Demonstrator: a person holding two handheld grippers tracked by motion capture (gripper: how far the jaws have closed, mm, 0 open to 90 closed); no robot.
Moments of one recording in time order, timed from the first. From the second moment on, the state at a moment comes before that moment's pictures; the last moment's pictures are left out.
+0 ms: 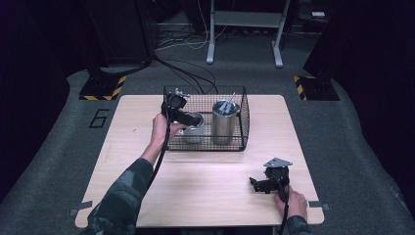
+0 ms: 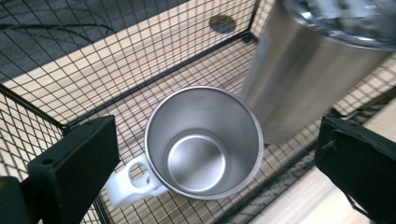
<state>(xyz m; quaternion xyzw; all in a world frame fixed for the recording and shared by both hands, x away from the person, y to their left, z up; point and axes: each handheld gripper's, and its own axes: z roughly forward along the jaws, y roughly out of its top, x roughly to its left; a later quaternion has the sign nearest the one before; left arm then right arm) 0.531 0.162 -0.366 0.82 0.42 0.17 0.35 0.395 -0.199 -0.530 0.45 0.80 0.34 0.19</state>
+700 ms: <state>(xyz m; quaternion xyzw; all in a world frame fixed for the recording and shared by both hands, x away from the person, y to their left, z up) 0.423 0.177 -0.366 0.84 0.34 0.22 0.36 0.395 -0.199 -0.530 0.45 0.80 0.34 0.19</state>
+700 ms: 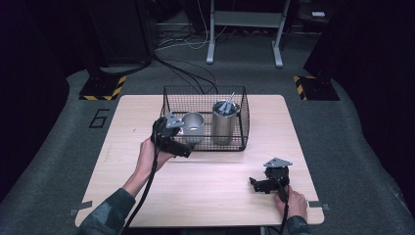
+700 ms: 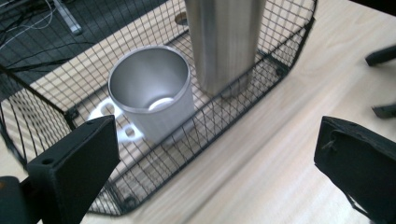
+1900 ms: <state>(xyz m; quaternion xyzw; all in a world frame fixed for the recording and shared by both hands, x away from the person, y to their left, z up) 0.354 0.324 -0.519 0.79 0.49 0.22 0.29 0.395 -0.199 -0.530 0.45 0.80 0.34 0.19</state>
